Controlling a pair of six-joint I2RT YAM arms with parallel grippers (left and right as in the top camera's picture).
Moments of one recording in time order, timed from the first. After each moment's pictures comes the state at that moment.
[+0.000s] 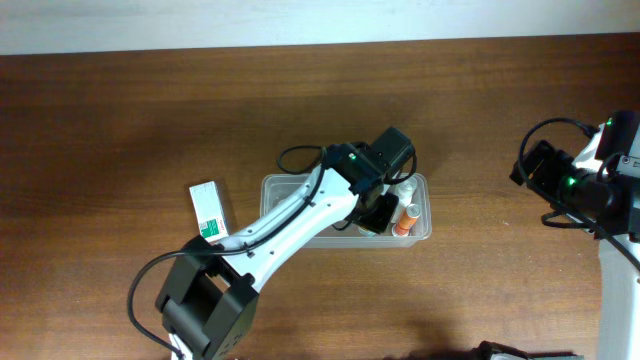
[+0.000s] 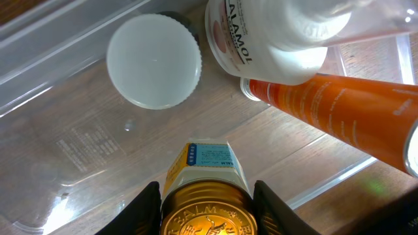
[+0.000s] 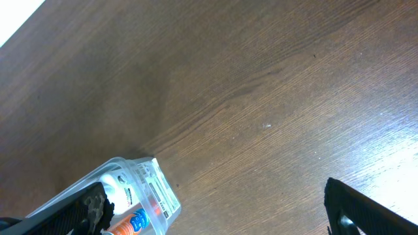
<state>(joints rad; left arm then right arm) -0.82 1.97 1.68 -1.06 0.10 -0.32 -0.32 1.23 1.37 -1.17 -0.10 0.37</state>
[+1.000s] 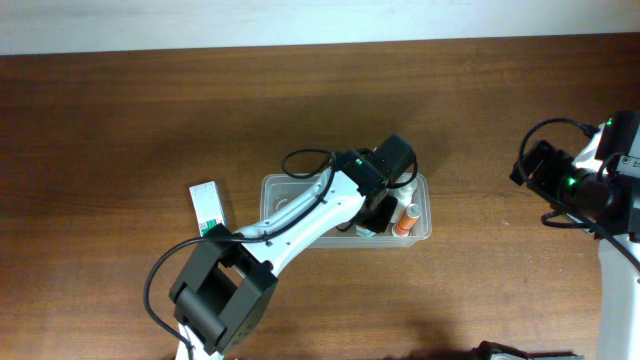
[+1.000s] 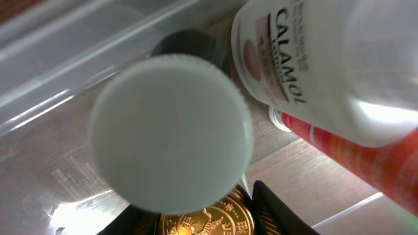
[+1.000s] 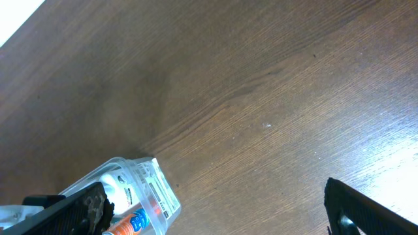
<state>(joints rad) -0.82 2.04 1.64 -0.96 0.03 -0.34 -0.32 1.23 1.37 -1.17 -0.10 0.37</state>
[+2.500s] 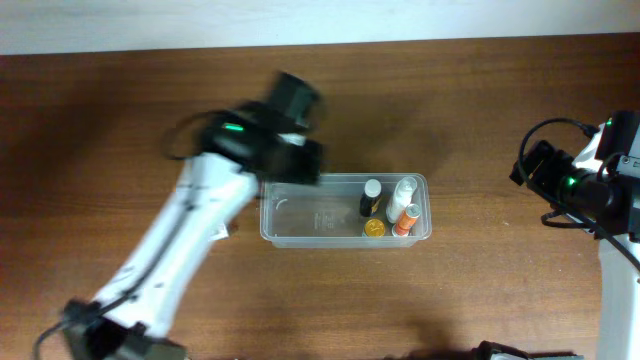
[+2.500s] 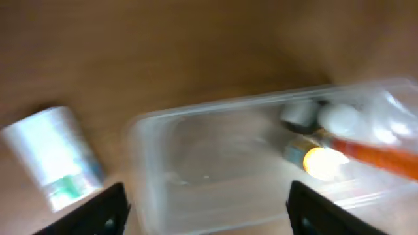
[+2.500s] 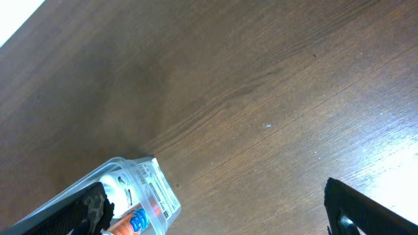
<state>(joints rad) -0.48 1.68 1.70 -1.20 -0.01 -0.35 -0.32 1.23 1.37 -1.17 -0.10 0.37</state>
